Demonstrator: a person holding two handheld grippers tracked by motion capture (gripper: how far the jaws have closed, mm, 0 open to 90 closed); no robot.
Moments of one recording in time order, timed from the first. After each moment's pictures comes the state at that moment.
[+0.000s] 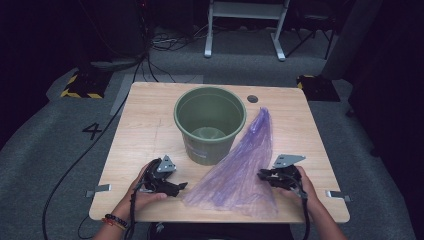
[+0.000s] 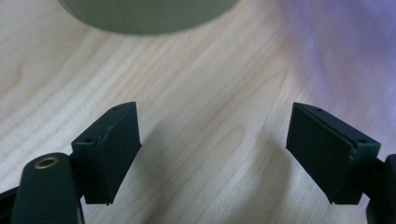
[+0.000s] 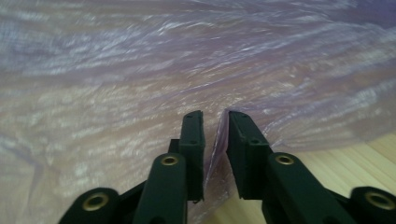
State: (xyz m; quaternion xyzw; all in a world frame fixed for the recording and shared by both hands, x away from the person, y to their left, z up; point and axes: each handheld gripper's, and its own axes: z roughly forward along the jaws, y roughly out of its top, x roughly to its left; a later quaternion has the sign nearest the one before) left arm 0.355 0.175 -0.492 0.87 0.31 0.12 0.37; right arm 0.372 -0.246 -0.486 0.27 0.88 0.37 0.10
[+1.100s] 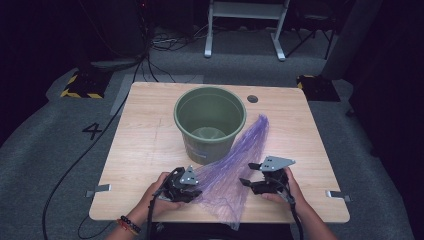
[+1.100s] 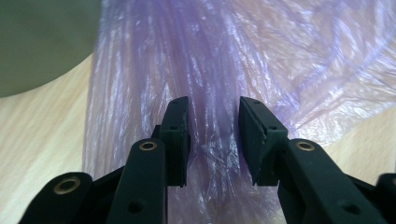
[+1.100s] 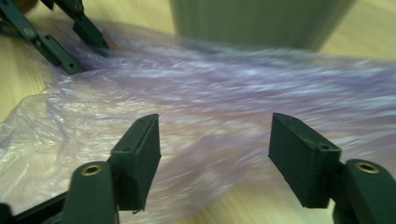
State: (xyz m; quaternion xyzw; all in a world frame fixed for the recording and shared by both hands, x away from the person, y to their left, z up) left arm 0.336 0.124 -0.485 0.93 0.19 0.08 0.32; right arm 0.356 -0.208 -0.465 0.25 0.85 0.44 0.13
